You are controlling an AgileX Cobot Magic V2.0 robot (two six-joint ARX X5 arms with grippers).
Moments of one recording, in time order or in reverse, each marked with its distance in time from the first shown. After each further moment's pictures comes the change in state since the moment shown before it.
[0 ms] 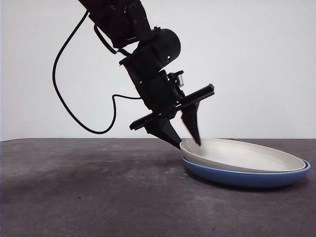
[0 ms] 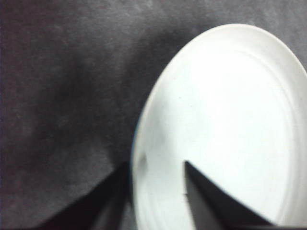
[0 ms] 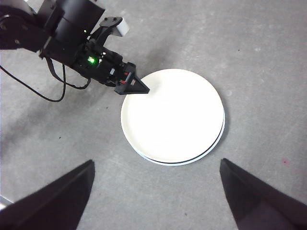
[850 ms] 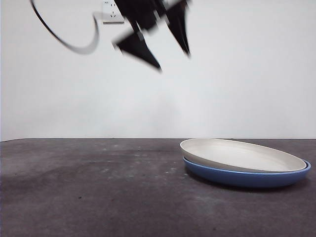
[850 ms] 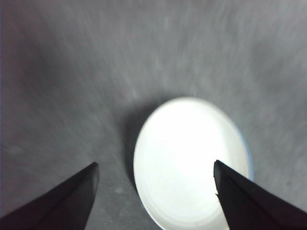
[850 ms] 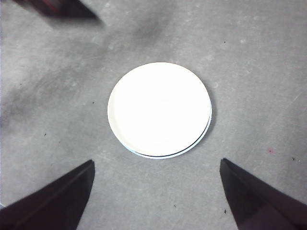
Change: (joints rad) left arm 0.072 -0.231 0.260 -0.329 0.000 0.175; right arm 0.000 0.000 0.000 -0.024 0.054 0.000
